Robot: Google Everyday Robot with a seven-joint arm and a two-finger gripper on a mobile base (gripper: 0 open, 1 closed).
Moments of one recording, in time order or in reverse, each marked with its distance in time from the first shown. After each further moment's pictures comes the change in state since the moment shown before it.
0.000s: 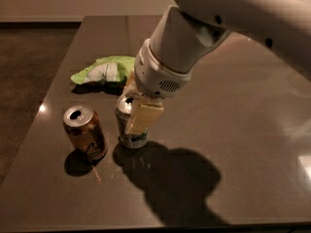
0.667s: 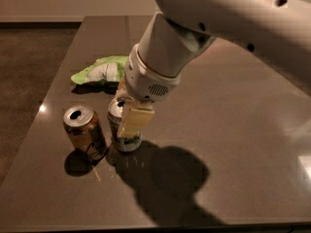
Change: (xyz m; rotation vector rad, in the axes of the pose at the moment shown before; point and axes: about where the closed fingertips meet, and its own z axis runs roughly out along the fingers) arm -0.011 0.000 0.017 -0.016 -0.002 -0.013
